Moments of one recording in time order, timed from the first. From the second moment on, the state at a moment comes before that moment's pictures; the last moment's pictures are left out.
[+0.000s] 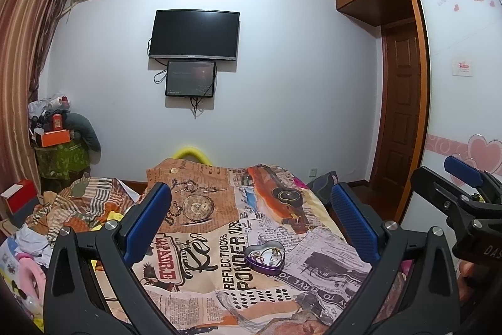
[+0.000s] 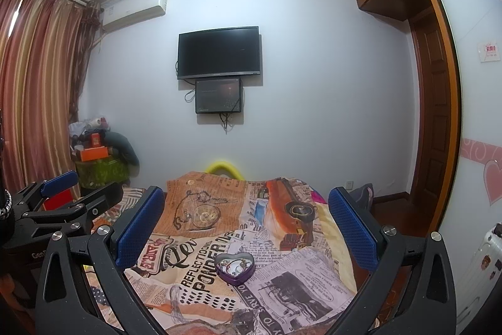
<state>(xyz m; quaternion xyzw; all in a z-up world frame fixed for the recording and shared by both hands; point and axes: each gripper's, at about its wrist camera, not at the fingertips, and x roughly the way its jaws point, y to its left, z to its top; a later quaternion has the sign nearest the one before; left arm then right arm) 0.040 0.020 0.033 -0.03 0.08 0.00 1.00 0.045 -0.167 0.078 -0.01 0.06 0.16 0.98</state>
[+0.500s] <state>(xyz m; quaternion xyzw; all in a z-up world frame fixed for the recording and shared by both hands) 0.040 0.015 0.031 -0.03 0.09 -0.01 1.00 0.047 -0.166 0.076 -0.01 0.06 0.16 0.99</state>
